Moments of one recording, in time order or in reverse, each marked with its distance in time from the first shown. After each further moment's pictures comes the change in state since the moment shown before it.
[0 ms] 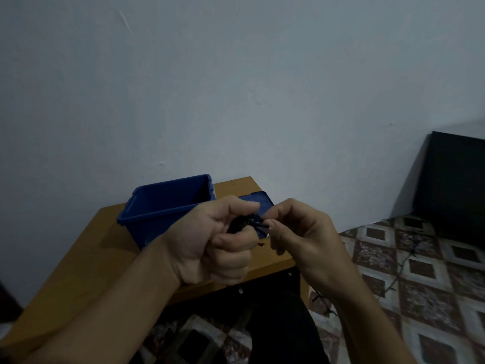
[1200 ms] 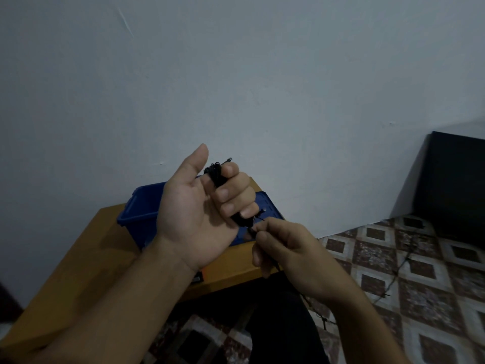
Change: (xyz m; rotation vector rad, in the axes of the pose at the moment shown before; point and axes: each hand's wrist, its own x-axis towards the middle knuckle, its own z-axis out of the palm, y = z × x) left_hand 0.008 0.014 0.026 -0.285 0.420 0.698; right_hand -0.003 0.004 0.003 -0.142 -0.242 0.206
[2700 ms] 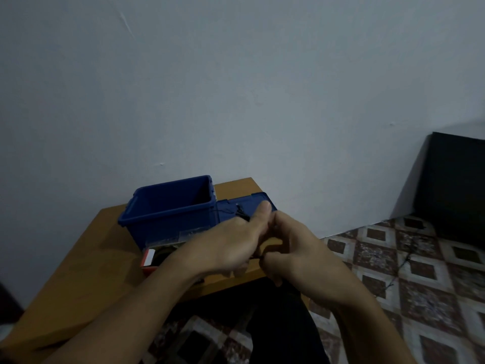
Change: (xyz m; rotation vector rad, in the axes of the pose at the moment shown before) left_hand 0.005 -0.027 -0.011 1.541 0.079 -0.510; right_hand -0.007 -0.019 0.000 0.014 0.005 0.076
